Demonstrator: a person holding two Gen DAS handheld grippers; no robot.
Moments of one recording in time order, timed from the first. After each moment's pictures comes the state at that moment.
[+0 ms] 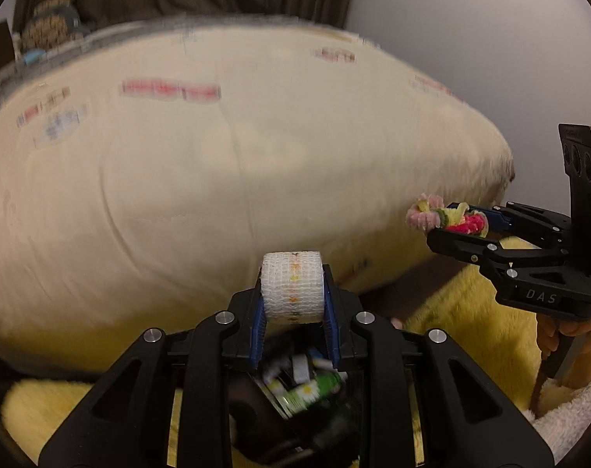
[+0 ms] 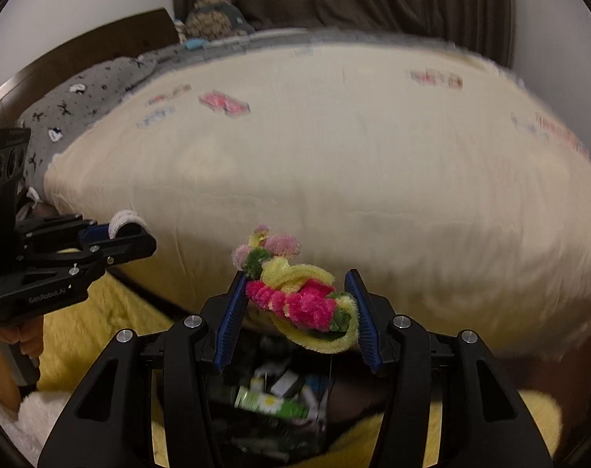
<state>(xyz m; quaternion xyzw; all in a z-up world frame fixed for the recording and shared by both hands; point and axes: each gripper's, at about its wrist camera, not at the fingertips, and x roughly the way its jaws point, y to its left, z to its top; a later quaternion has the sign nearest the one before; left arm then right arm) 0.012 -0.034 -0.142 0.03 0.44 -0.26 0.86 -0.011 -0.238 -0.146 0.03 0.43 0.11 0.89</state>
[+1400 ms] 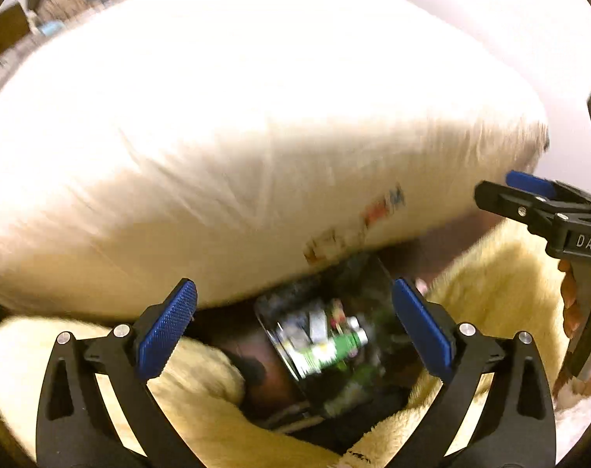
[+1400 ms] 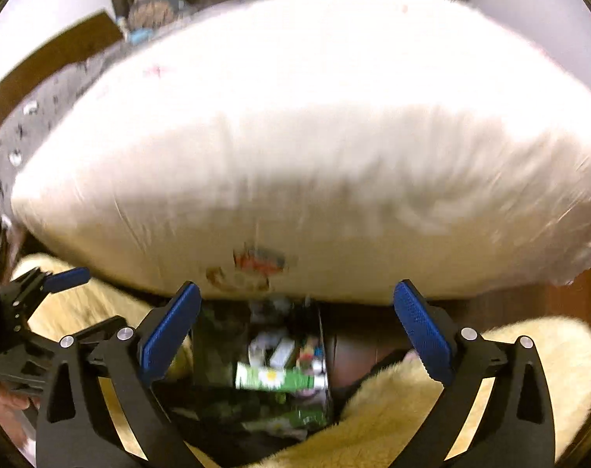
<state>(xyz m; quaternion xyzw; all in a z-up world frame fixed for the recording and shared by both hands) -0.004 -0.030 -0.159 0.06 0.47 -0.19 0.86 -0.022 -0.258 -0.150 0.09 0.45 0.04 0.89</state>
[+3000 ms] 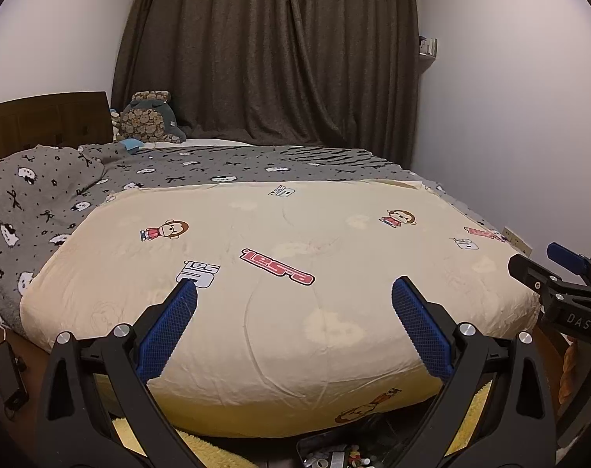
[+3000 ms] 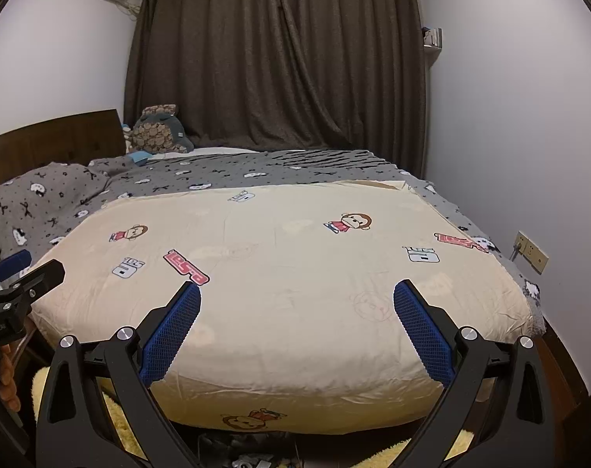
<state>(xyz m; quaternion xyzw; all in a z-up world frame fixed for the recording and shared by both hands) -0.031 0.008 0.022 0.00 0.22 -0.11 0.97 -0.056 -0.243 0.019 0.03 0.22 -0.03 0.97</state>
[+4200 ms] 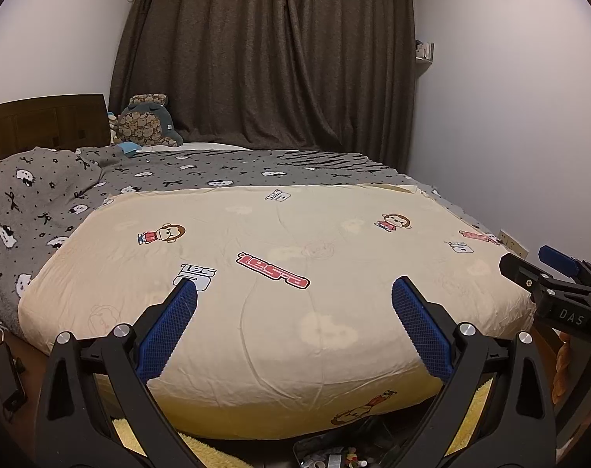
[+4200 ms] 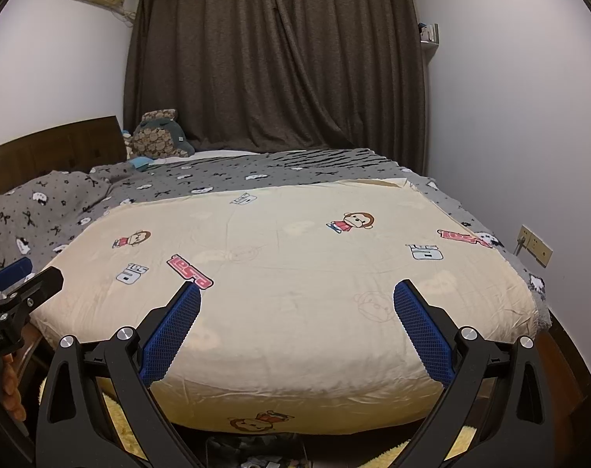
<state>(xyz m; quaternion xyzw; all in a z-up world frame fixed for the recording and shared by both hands) -0.034 0.004 0.023 0.00 0.21 -0.11 0.97 -0.055 -0.242 0.021 0.04 0.22 -0.03 0.97</state>
